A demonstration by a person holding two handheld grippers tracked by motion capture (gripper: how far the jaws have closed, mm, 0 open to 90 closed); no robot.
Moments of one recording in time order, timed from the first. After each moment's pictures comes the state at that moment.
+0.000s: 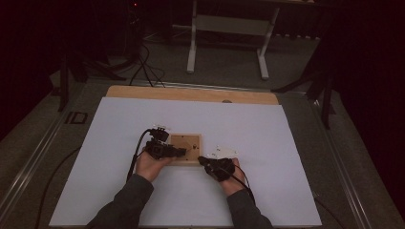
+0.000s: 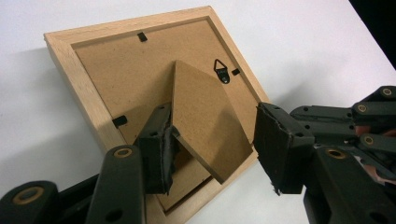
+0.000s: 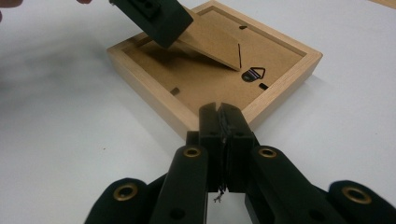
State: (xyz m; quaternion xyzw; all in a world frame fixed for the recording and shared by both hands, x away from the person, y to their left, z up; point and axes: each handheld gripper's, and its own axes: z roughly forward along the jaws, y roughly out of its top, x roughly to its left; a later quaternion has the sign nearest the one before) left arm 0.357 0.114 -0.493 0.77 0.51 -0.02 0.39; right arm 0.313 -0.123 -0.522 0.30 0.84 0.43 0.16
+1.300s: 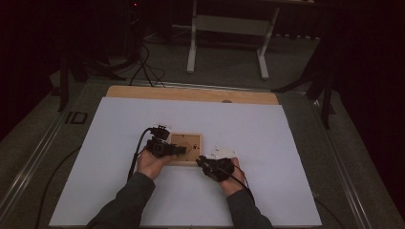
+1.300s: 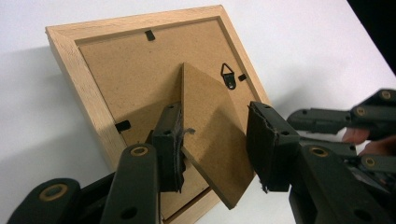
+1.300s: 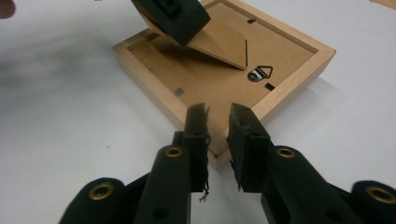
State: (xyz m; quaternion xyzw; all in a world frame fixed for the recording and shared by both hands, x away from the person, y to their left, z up) left arm 0.360 0.113 -0.491 0.77 0.51 -0.02 0.39; right arm 0.313 -0.121 -0.521 0.29 0.84 0.42 0.16
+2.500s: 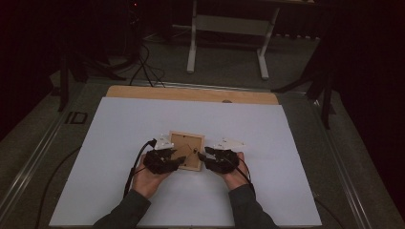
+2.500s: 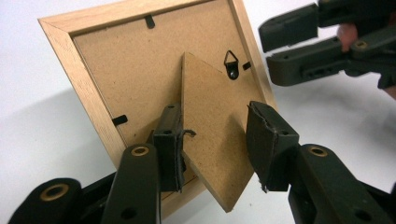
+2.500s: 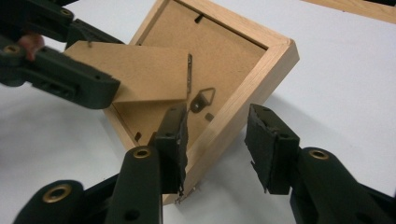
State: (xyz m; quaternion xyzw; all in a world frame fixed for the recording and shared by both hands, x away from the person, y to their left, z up) left arm 0.300 0.106 -0.490 0.81 0.40 0.13 0.41; right arm 0.327 -0.132 -0.503 0.34 0.81 0.46 0.14
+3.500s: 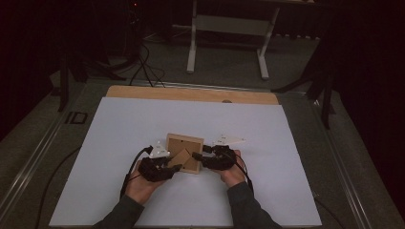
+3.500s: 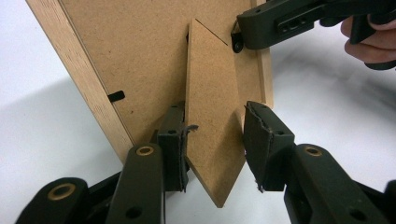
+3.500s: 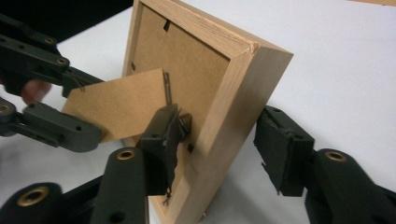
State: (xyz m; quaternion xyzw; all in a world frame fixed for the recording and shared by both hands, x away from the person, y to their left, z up) left arm 0.286 0.117 -0.497 0.82 0.38 0.11 0.40; right arm 0.341 -0.129 -0.507 0.33 0.80 0.49 0.07
